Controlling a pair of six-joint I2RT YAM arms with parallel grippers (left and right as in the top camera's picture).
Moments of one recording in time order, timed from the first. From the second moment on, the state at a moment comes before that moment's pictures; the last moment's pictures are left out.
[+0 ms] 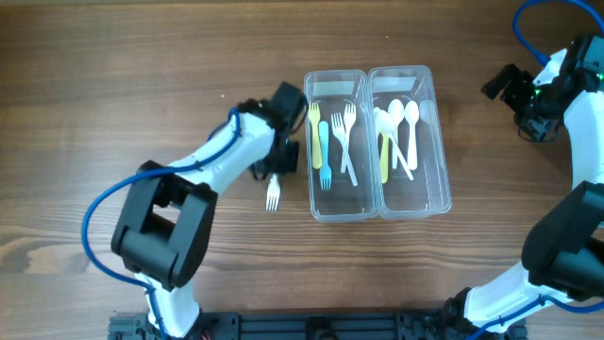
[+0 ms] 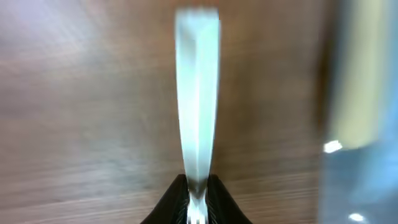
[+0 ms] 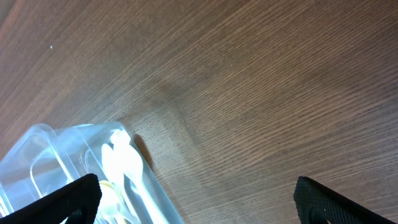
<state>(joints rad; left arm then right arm) -0.49 1.94 1.36 -0.88 -0.02 -0.36 -0.39 1.83 1.48 -0.83 -0.29 0.30</state>
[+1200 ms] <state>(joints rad) -0.53 1.83 1.41 -0.93 -0.02 -0.72 -0.39 1.83 1.48 -0.82 -0.29 0.30</state>
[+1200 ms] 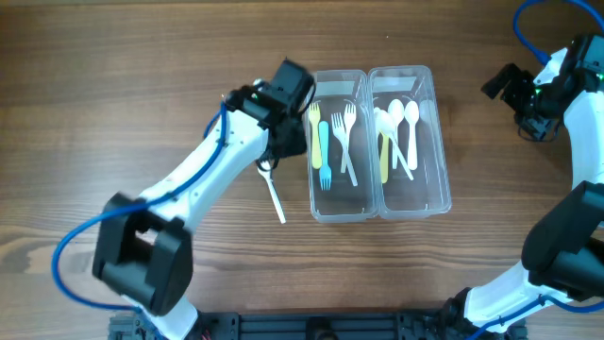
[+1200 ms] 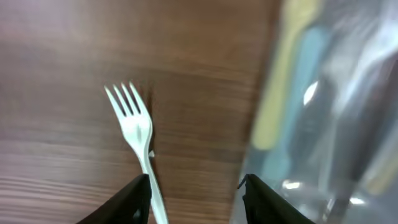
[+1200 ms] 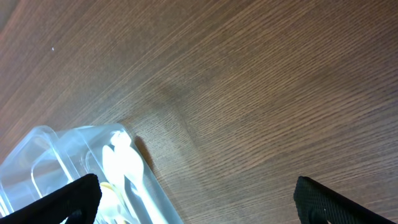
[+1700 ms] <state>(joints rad) -0.50 1.89 1.27 -0.90 0.07 -0.97 -0.39 1.83 1.48 -0.82 -0.29 0.30</state>
